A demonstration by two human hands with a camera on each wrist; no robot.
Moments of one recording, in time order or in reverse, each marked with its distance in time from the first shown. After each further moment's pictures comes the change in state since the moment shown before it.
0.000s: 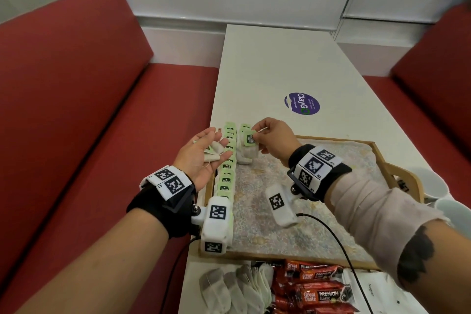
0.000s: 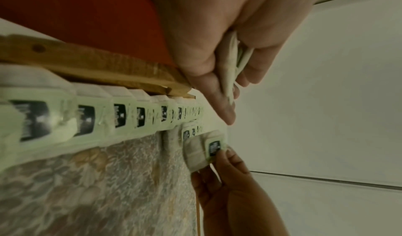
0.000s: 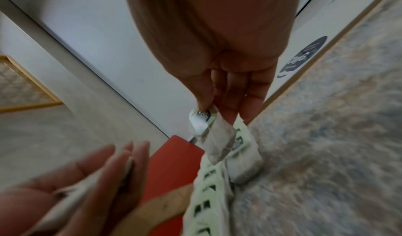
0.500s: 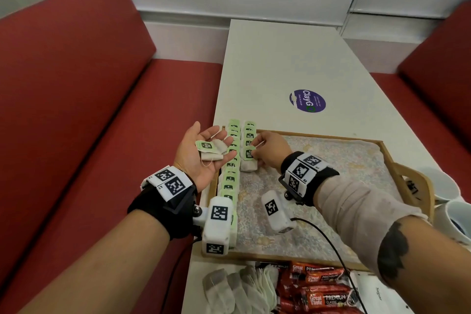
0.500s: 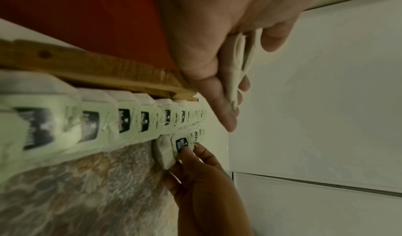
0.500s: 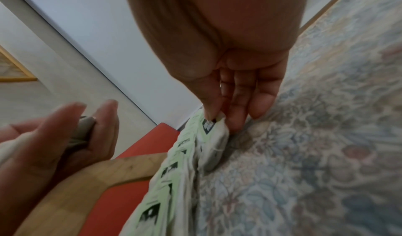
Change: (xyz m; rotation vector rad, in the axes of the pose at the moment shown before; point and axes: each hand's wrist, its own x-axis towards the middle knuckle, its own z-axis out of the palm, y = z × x) left_hand 0.000 0.005 -0.005 -0.113 -0.041 -0.082; right_hand 0.016 0.028 0.026 -0.211 -0.045 0.123
